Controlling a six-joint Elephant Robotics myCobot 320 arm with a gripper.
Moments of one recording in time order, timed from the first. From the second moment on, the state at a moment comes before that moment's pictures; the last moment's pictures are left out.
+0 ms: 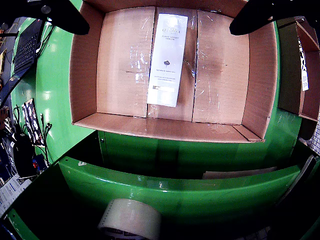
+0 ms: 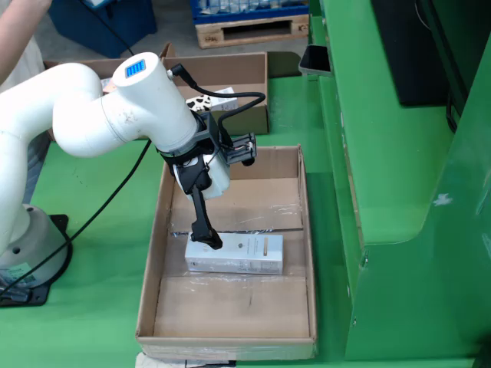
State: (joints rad) arm 0.23 -0.60 -0.61 -0.06 1.51 0.16
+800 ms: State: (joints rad) arm 0.21 -0.61 -0.63 -0.01 1.53 0.12
